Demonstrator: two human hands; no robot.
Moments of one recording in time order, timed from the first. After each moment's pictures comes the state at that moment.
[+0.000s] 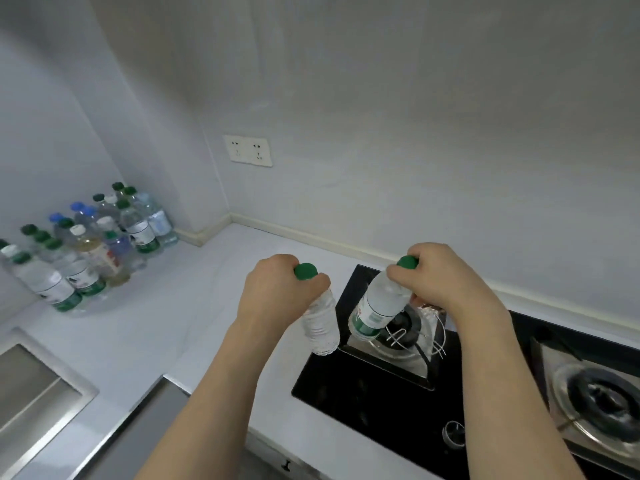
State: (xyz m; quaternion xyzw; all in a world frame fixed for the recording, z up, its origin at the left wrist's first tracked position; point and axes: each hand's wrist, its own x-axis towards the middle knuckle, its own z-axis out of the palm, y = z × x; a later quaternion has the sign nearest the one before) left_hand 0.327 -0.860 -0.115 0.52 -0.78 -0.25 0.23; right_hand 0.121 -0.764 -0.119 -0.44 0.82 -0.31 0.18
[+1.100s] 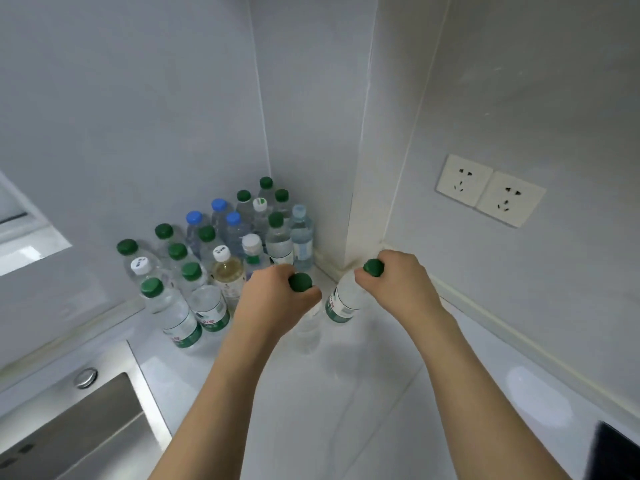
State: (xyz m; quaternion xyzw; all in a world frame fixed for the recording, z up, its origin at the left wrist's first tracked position) left_hand 0.570 -1.304 -0.184 0.64 -0.69 -0.22 0.24; right_hand 0.377 -1.292 -0.180 -0.58 0.76 -0.25 0.17
